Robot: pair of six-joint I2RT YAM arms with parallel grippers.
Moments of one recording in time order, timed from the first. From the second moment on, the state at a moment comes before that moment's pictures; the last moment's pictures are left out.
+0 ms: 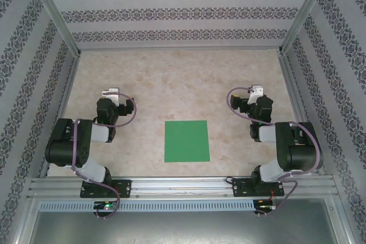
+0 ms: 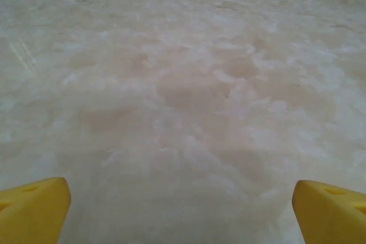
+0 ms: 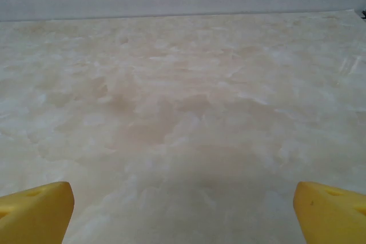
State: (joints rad) left arm 0.02 1.58 0.38 0.82 0.00 -0.03; right arm -0.03 1.52 0.36 0.83 -0.13 0.05
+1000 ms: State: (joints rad) left arm 0.02 1.53 0.38 0.79 -0.03 -0.03; right arm -0.04 1.49 0.36 0.83 -0.09 0.06
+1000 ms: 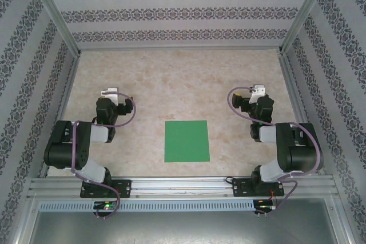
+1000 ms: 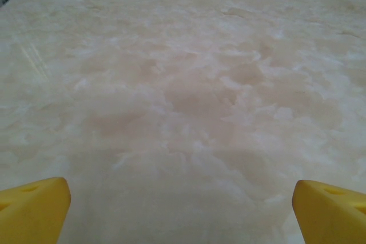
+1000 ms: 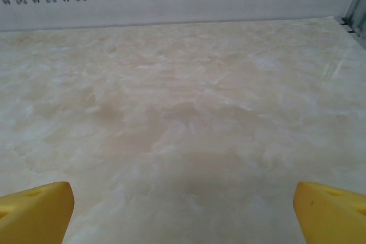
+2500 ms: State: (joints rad) left arm -0.62 1.65 0.79 -0.08 0.50 -0.74; right arm 0.04 0.89 0.53 -0.38 -0.41 0.57
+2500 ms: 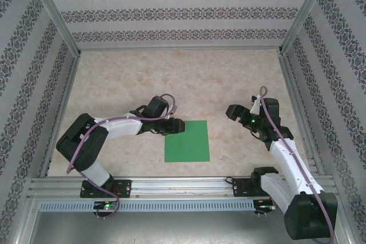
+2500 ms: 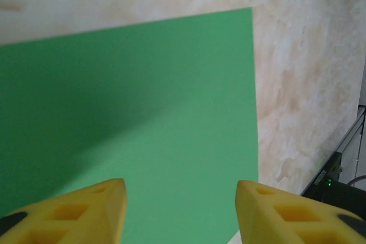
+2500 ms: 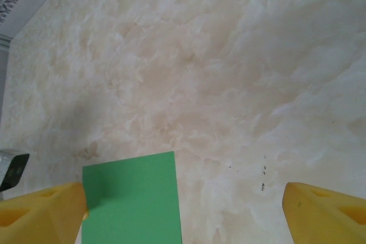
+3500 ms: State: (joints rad) left arm -0.49 1.86 1.12 -0.26 0.52 -0.52; right arm 0.39 1.24 0.74 -0.43 -0.14 0.54
